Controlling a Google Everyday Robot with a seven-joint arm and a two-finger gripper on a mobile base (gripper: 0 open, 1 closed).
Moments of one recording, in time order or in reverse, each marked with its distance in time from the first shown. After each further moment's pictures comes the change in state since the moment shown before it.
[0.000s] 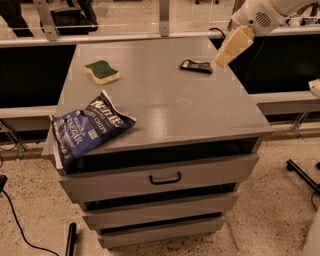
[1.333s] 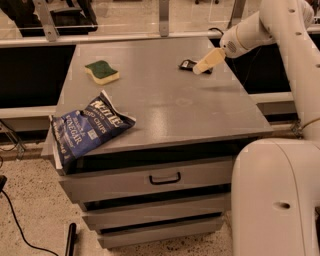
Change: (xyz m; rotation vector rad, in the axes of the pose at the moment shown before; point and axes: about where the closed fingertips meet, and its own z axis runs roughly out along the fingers) arm 0.041 -0.103 0.151 0.072 -0.128 0.263
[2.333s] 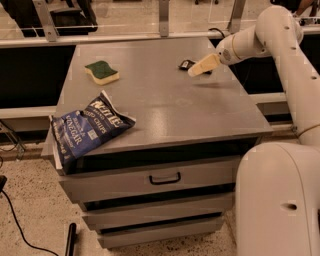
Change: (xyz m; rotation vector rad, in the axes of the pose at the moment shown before) arm 0.005 -0.005 0.030 -0.007 -0.106 0.054
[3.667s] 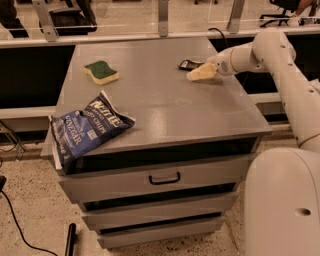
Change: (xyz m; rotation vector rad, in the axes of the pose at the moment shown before) arm 0.028 -0.005 0.032 0.009 -0.070 0.055
